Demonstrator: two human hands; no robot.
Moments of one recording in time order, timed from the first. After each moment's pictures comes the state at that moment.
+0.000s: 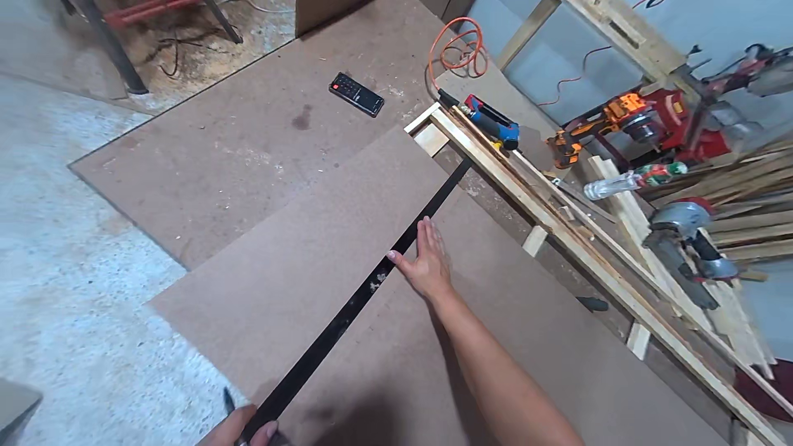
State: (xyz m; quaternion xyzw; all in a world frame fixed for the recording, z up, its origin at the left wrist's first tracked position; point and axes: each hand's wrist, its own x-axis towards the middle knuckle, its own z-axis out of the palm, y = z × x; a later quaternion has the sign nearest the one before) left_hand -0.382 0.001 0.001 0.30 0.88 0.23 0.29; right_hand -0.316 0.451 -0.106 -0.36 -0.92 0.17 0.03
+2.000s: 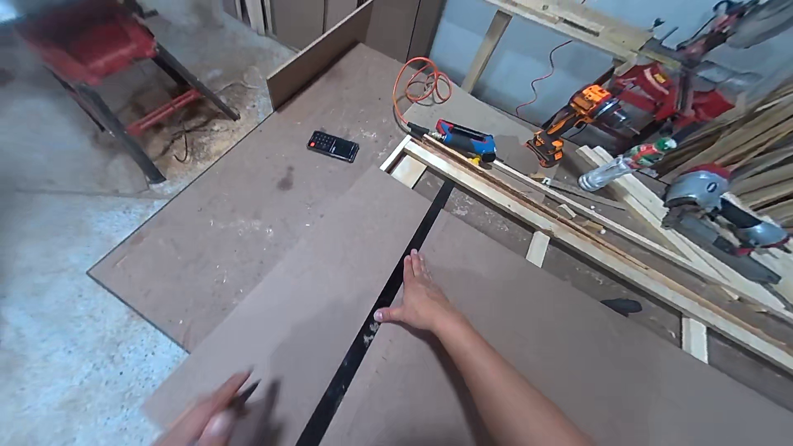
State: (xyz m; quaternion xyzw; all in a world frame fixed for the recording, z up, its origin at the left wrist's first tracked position) left_hand -0.489 0.094 0.054 0.40 0.80 0.39 0.23; right_hand -0.342 0.464 -0.051 -0.38 -0.87 0.25 -0.20
